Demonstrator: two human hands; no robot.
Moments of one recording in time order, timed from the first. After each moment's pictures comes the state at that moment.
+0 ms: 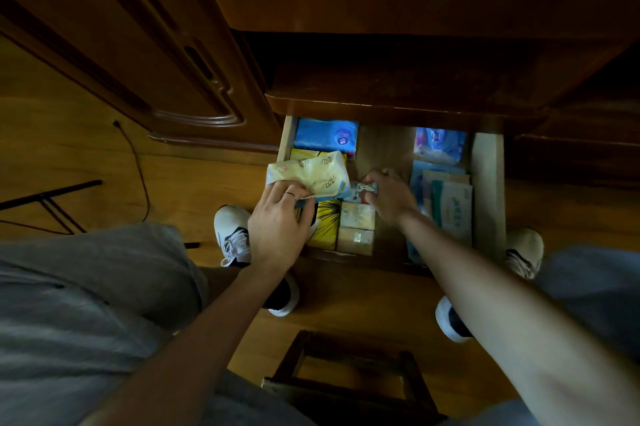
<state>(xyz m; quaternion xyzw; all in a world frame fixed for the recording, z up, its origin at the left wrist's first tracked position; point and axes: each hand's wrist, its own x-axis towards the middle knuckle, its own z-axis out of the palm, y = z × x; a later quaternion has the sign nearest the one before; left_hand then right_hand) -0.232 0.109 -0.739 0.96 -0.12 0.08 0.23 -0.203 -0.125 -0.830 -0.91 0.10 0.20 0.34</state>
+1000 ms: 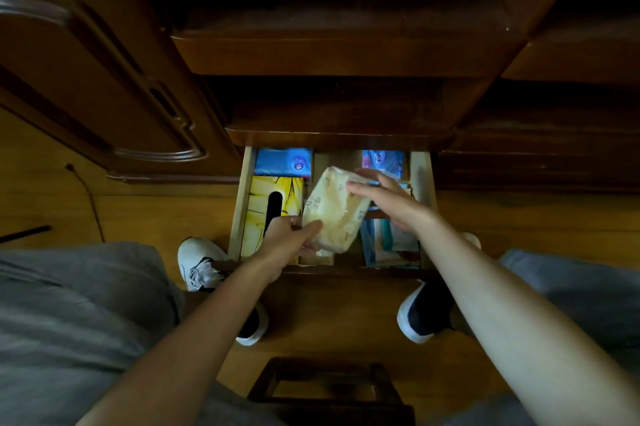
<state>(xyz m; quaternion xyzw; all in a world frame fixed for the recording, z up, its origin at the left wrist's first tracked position) -0.237 0.049 -0.725 0.73 0.14 -0.35 0.57 -0.231 -0.187 -0.737 -0.69 0.24 0.21 0.65</state>
